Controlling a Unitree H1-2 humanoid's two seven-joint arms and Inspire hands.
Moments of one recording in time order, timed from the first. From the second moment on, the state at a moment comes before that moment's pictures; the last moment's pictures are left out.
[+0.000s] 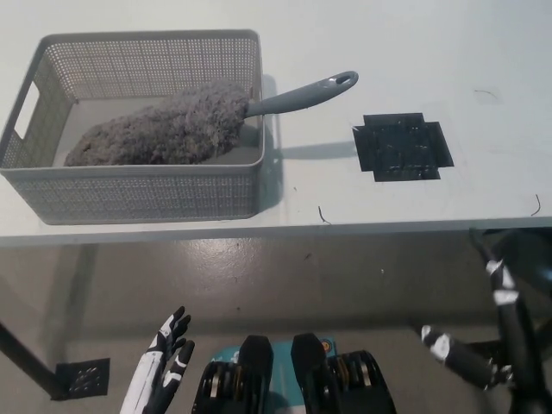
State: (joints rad) left_arm 0.07 0.09 -0.05 0.22 0.16 -0.35 0.01; right_arm 0.05 -0.12 0.10 -0.30 -0.39 -0.26 -0.13
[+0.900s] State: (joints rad) left_arm 0.07 0.09 -0.06 0.23 0.17 -0.35 0.01; right_arm -0.78 -0.12 0.27 -0.18 -0.91 0.11 0.41
